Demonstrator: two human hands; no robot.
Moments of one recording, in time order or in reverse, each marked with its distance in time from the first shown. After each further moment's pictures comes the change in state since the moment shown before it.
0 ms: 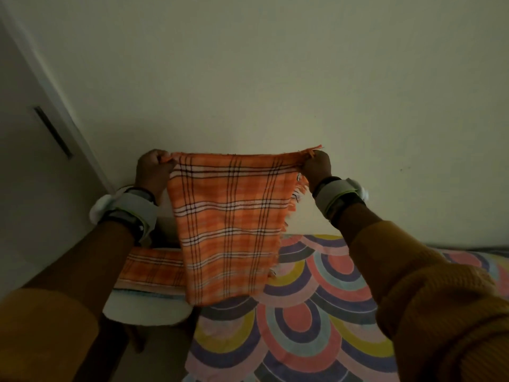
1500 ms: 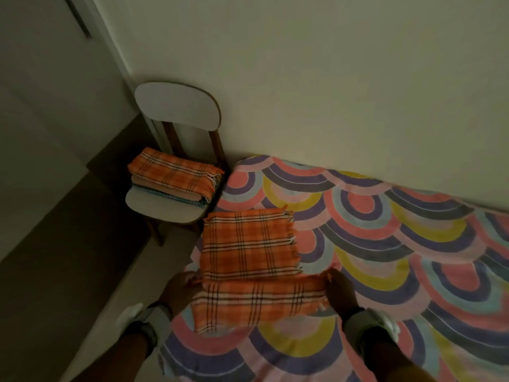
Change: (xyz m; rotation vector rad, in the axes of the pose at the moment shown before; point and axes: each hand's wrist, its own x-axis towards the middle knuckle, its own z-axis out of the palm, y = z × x) left_hand -0.364 -0.282 -0.035 0.439 -0.470 -0.642; right_hand -0.288 0.374 -0.076 -0.520 -0.416 0.267
